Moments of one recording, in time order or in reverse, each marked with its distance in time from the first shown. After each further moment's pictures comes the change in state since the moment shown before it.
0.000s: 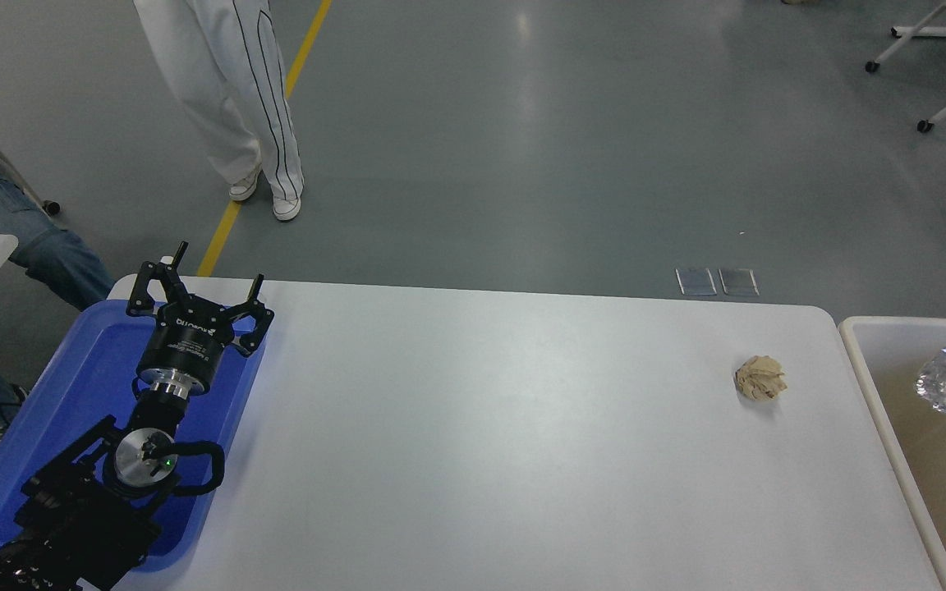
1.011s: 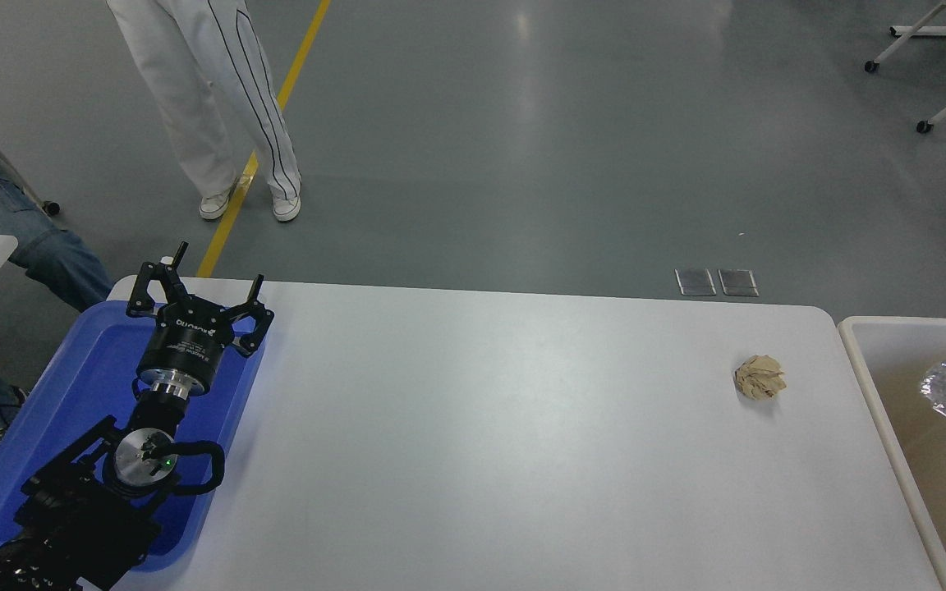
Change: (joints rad) left arm 0.000 0.000 0.000 0.000 0.000 0.000 0.000; right arm -0.132 0.145 0.135 -0.131 0.059 -0.128 -0.033
